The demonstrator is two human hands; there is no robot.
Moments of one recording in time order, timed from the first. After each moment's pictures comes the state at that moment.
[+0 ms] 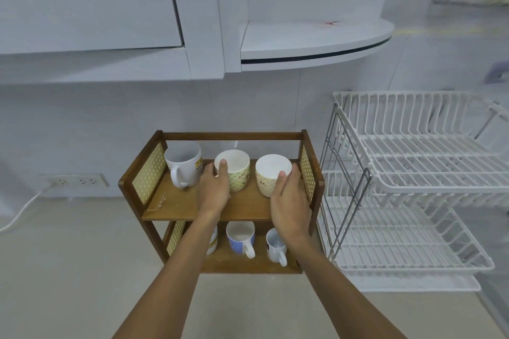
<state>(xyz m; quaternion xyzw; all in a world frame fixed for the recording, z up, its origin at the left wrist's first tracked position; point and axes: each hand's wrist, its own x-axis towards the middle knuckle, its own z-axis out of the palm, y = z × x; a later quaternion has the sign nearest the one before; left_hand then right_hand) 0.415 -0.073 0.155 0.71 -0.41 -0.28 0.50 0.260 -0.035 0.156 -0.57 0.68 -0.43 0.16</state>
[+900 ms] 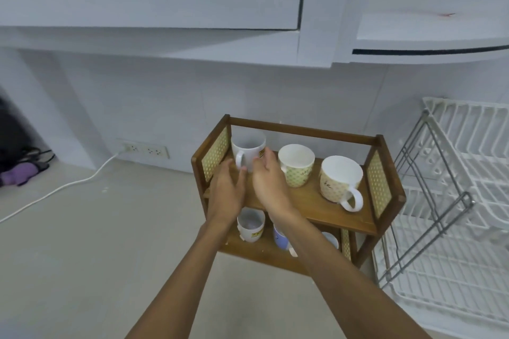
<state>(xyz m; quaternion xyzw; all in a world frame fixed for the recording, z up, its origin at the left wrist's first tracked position) 0.500 -0.009 0.146 0.70 -0.49 -0.13 0.51 0.398 -0.036 0.194 -0.61 0.47 -0.39 0.51</state>
